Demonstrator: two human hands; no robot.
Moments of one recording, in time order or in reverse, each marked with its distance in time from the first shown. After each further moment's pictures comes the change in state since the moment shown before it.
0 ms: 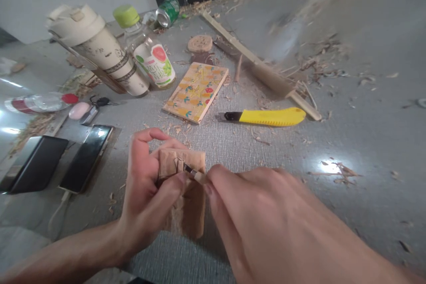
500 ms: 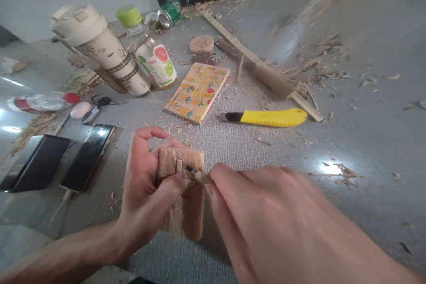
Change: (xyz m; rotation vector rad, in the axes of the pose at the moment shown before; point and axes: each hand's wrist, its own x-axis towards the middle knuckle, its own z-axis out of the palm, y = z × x) left_hand 0.005 0.007 0.002 -0.012 0.066 -0.062; right_hand -0.011 -0.002 -0.004 -0.003 -0.061 0.107
